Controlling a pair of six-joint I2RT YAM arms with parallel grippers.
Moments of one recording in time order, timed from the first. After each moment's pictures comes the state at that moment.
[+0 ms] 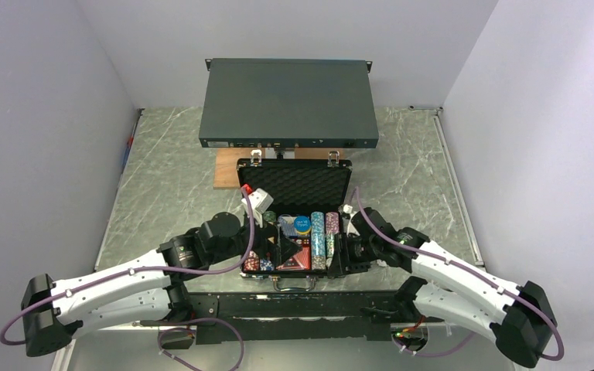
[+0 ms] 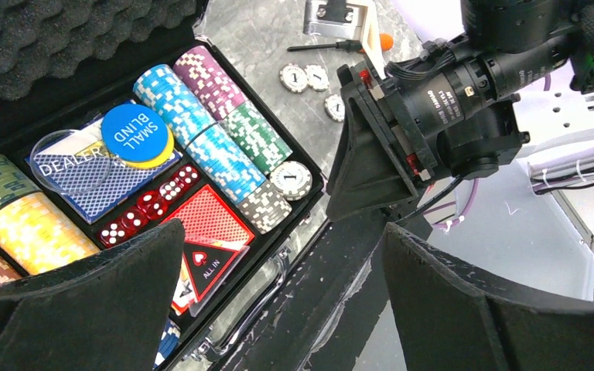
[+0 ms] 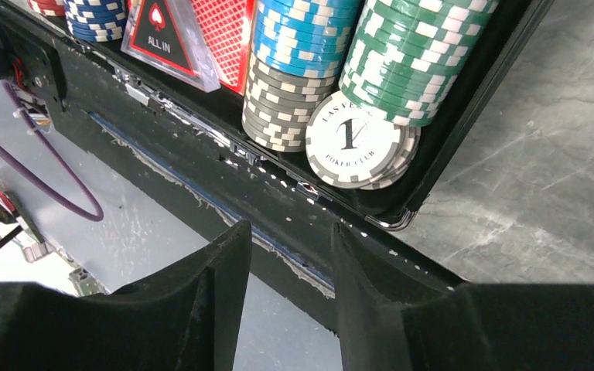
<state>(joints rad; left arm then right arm) -1.09 0.82 0.60 -0.07 -0.04 -0.57 0.77 0.87 0.52 -0.64 -0.31 0.70</state>
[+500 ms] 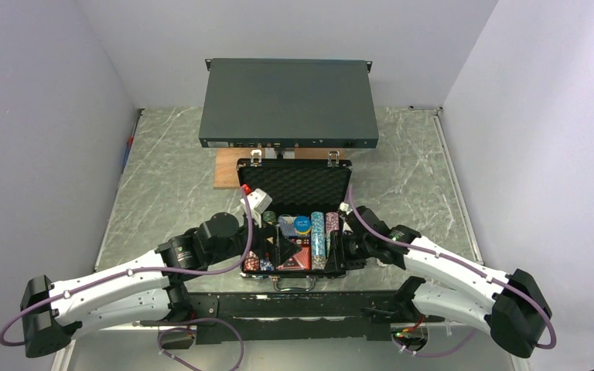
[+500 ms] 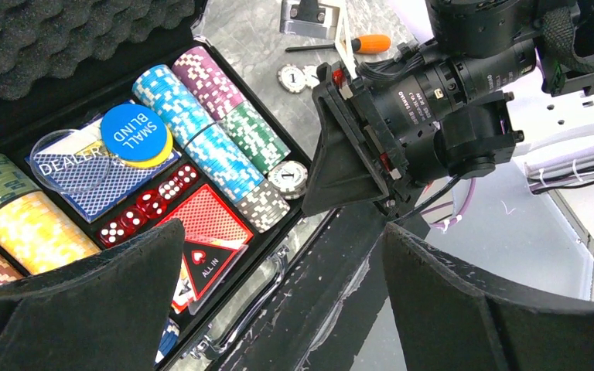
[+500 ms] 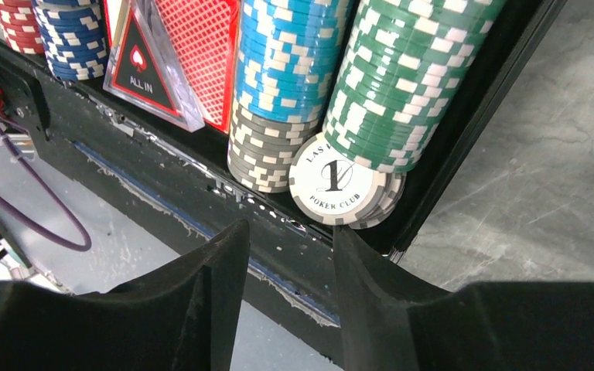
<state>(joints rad) -1.09 0.81 0.60 -0.07 -0.03 -0.58 0.78 0.97 0.50 -0.54 -0.27 0.71</state>
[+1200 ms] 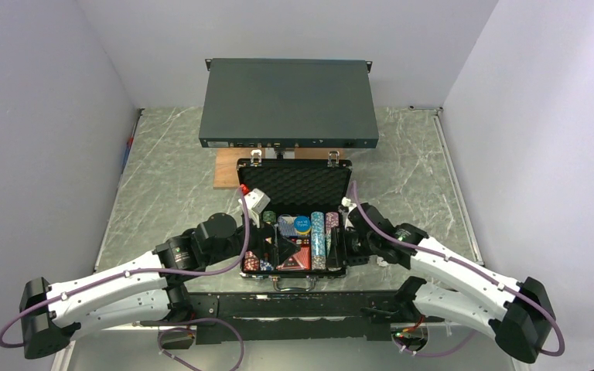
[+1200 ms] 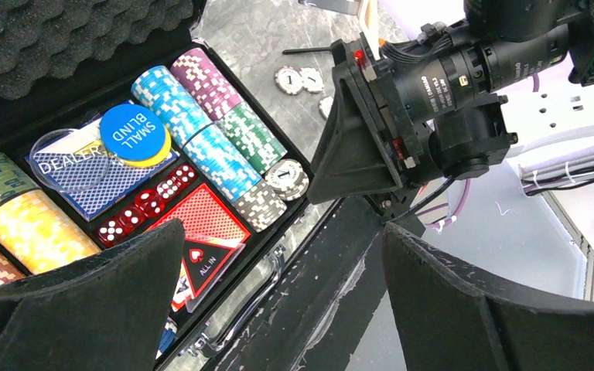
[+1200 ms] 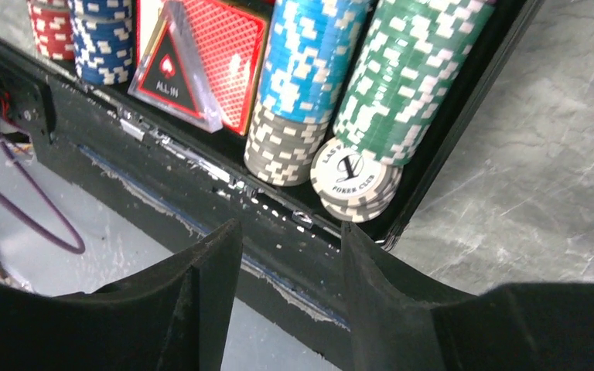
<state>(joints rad) -1.09 0.79 0.60 -0.09 -0.03 -0.58 0.80 0.92 0.57 -0.61 -0.20 0.67</state>
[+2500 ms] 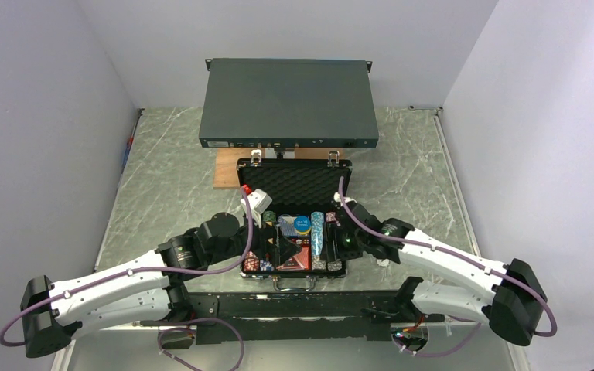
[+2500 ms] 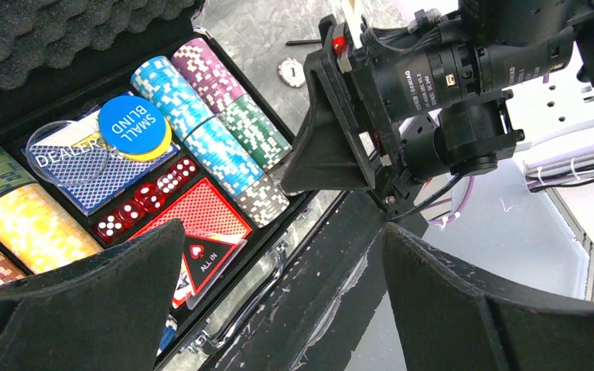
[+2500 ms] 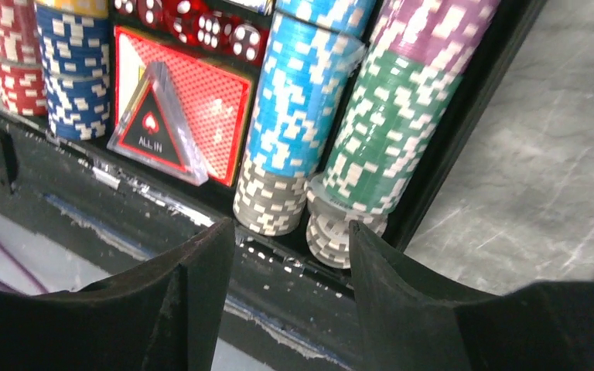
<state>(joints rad) -1.08 0.81 0.60 -0.09 -0.02 -0.59 0.87 1.03 0.62 -0.56 -0.06 0.70</state>
